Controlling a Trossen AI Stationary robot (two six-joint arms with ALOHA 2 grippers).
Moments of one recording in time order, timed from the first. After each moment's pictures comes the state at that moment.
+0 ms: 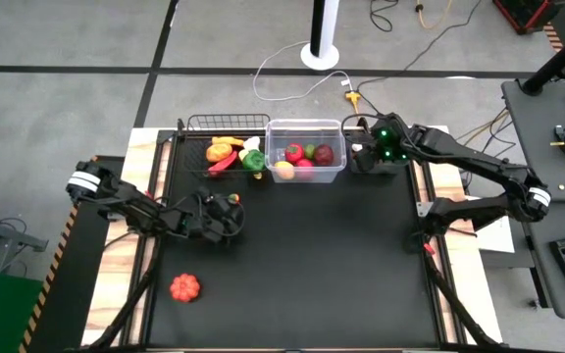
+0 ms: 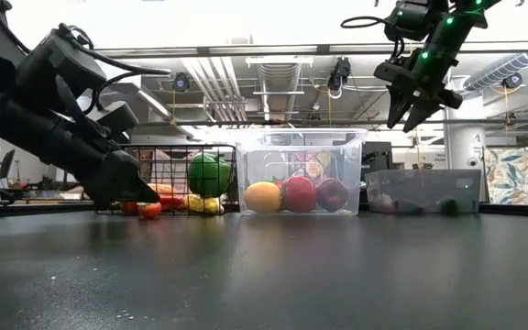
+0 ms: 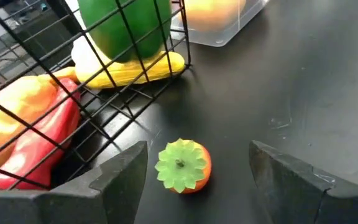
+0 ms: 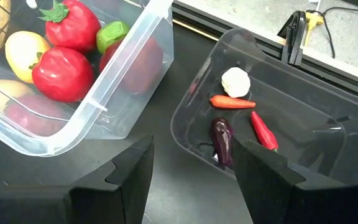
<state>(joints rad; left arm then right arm) -0.21 1.47 0.23 0.43 -0.92 -0.41 -0.64 1.13 0.95 -0.77 0.13 0.39</state>
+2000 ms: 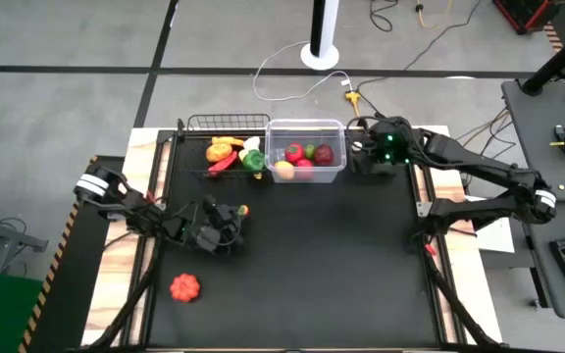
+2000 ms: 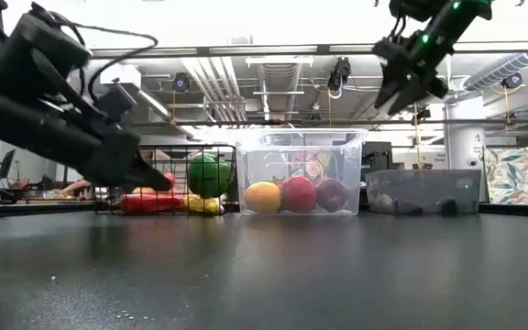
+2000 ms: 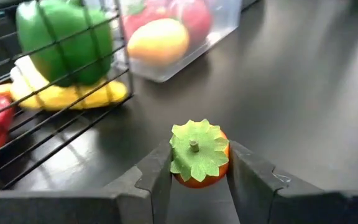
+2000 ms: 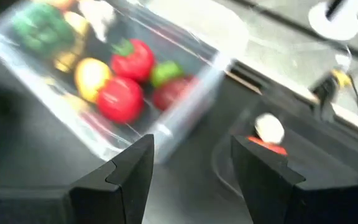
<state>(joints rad) -0.32 1.57 0.23 0.73 -0.91 -0.43 -0.56 1.07 0.94 -0.66 0.13 0.32</state>
